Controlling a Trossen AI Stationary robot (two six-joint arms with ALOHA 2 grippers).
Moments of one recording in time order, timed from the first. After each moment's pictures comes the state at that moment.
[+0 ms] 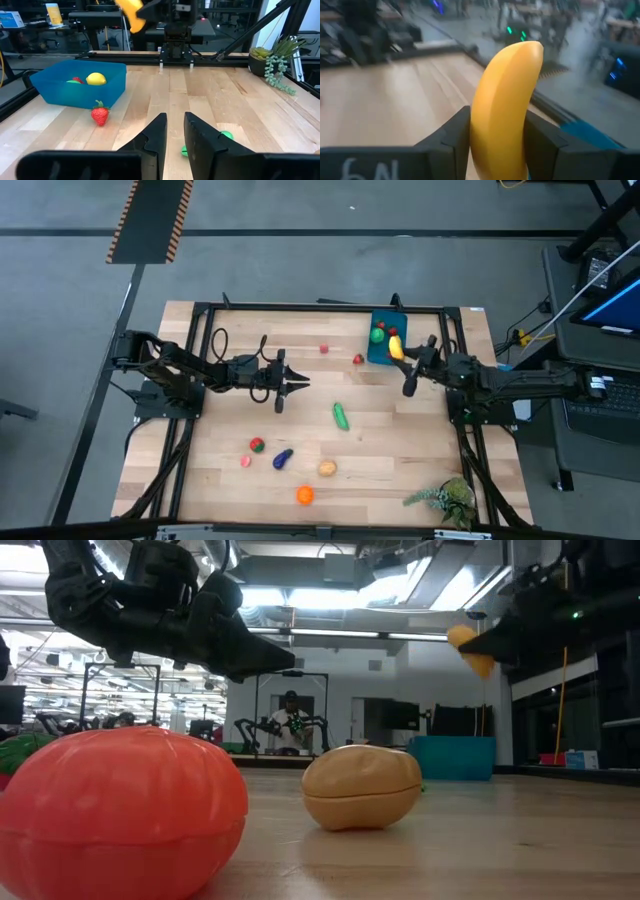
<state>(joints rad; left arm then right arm) 0.11 1.50 0.37 1.00 0.04 0.00 -0.11 0.56 0.18 0.24 0.40 0.02</state>
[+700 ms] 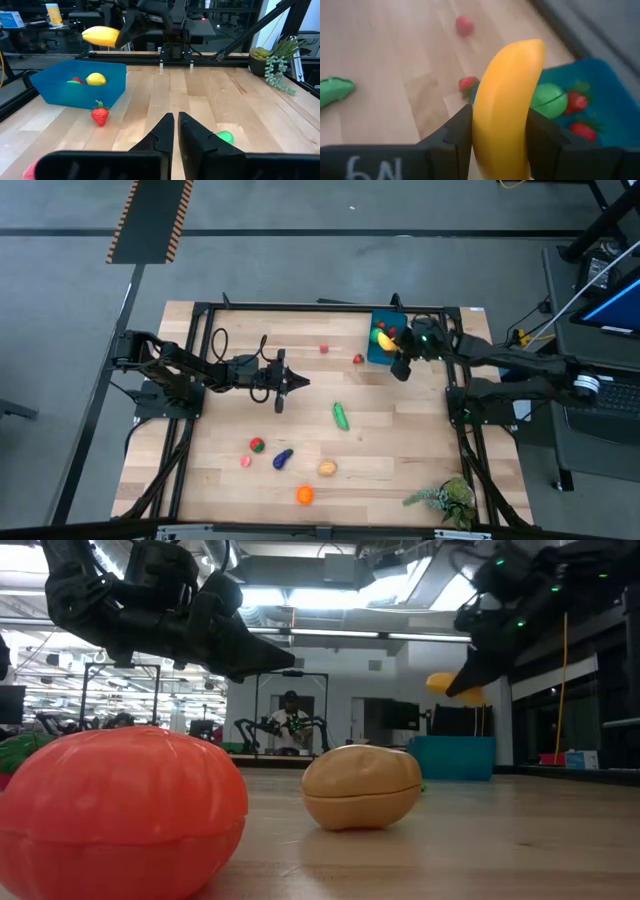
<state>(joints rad) 0.11 1.50 0.37 1.00 0.04 0.00 -0.48 0.99 0.58 -0.31 0.02 -0.08</state>
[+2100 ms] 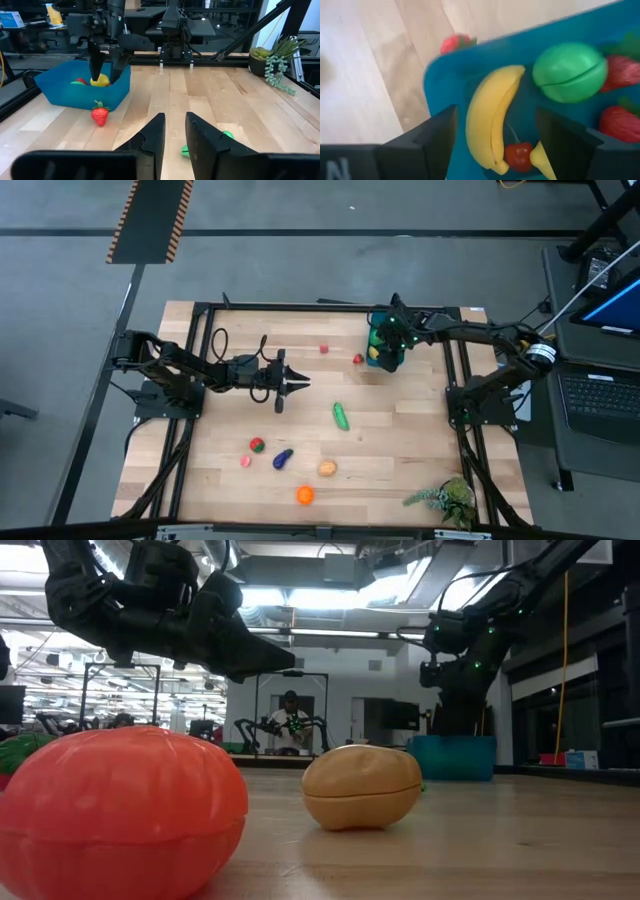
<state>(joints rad) 0.11 1.50 0.37 1.00 0.04 0.00 -0.64 1.46 0.80 -0.44 -0.18 -0.14</state>
